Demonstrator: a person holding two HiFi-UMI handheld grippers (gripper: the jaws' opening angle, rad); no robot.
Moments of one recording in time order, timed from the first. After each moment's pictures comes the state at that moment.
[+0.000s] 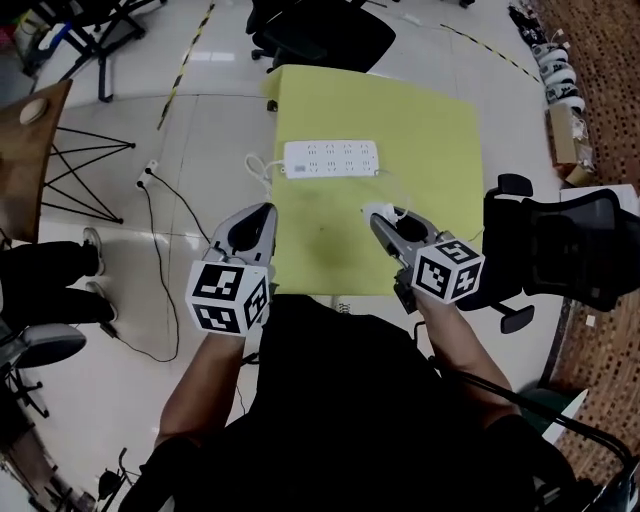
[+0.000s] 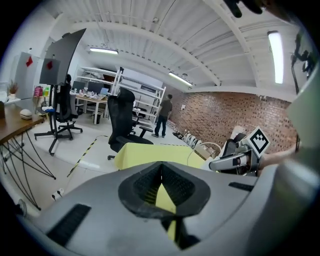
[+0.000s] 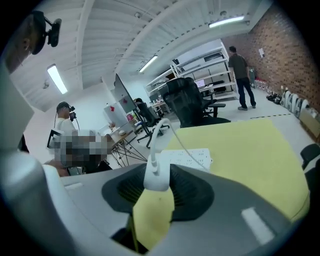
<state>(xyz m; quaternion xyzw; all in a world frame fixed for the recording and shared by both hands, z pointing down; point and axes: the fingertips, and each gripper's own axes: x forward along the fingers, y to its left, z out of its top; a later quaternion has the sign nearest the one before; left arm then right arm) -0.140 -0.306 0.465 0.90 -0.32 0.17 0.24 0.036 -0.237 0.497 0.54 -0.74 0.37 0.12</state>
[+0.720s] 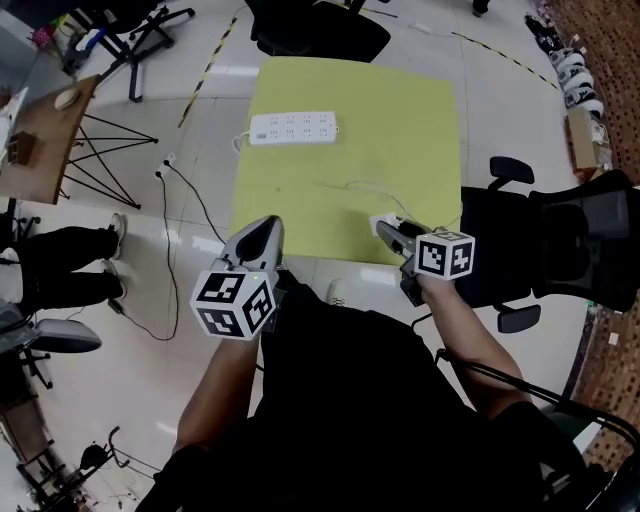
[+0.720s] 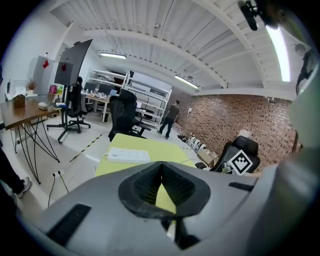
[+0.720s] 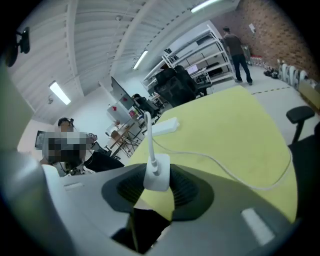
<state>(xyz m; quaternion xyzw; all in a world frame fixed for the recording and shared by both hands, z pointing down) -0.053 -0.142 0.449 0.87 -0.38 0.15 0.25 0.150 -0.094 0.573 0.48 -0.74 0.46 0.10</state>
